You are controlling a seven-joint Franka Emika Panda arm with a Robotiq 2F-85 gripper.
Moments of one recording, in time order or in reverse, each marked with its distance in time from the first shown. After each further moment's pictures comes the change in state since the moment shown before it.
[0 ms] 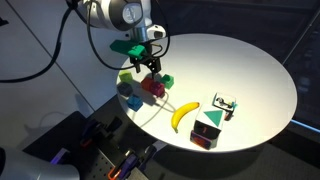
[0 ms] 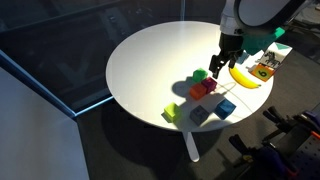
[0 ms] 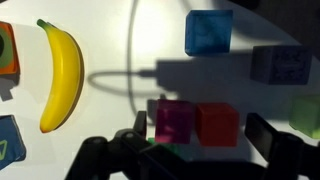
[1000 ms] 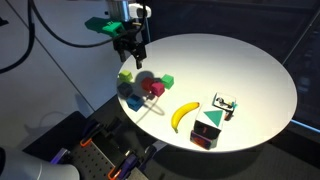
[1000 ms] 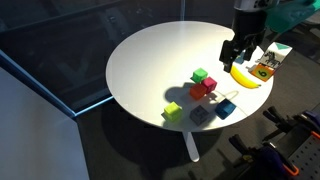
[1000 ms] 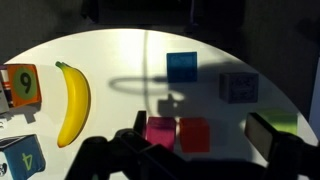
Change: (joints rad) arm 0.006 -0.236 0.044 -0.044 0.027 -0.249 0.079
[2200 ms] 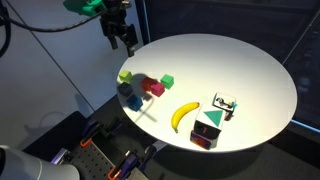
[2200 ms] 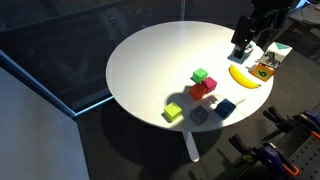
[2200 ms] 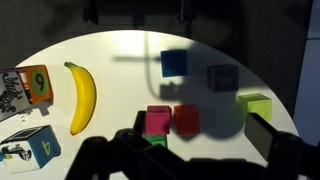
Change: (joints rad) arm -0.002 -0.198 0.003 -0.049 0.035 -0.063 0.018
